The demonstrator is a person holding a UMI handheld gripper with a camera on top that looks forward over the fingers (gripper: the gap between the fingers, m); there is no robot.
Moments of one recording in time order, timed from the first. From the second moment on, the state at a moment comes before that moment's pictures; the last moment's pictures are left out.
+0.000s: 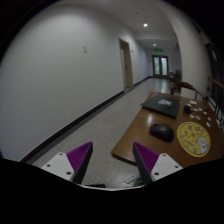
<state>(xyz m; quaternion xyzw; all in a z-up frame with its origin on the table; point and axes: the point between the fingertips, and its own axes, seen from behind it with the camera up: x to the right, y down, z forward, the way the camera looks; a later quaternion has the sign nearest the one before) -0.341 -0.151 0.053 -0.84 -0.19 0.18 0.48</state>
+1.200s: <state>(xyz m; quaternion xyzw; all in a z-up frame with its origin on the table) -0.178 0.067 -0.018 -0.89 -0.11 0.05 0.44</state>
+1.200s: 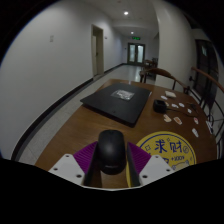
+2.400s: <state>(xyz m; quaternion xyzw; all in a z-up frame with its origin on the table) -0.016 0.027 -0.013 -0.90 -0.10 0.03 0.42</state>
